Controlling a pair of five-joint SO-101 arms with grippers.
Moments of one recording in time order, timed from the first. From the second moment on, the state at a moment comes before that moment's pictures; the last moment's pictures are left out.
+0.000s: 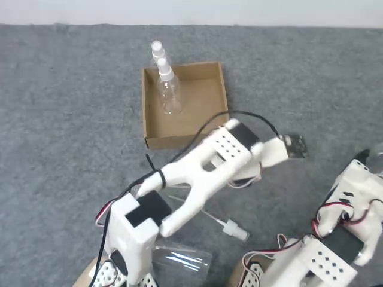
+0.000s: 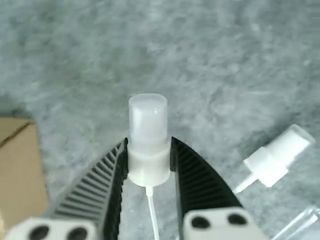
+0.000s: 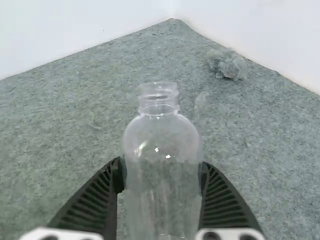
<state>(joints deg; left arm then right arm) 42.3 22.2 -2.9 81.6 -26.2 37.2 -79.5 66.3 46.9 -0.7</state>
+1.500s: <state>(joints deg) 34.7 -20.0 4.0 77.2 10.5 1.9 -79.6 69.0 46.9 -0.7</state>
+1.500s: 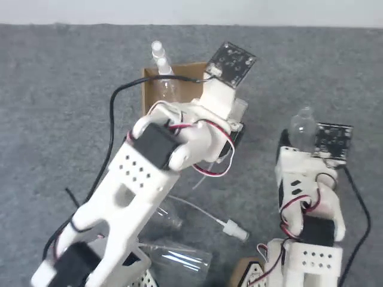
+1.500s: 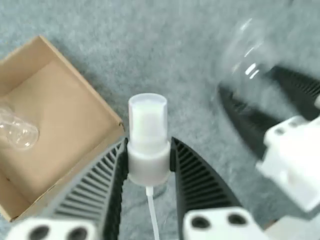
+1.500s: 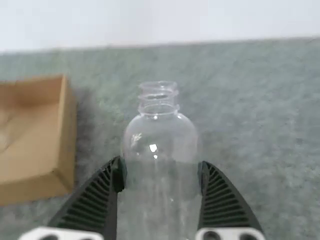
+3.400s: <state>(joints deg) 2.7 -81.5 63.5 16.1 57.4 -28.1 -79.6 91.0 15.4 -0.7</state>
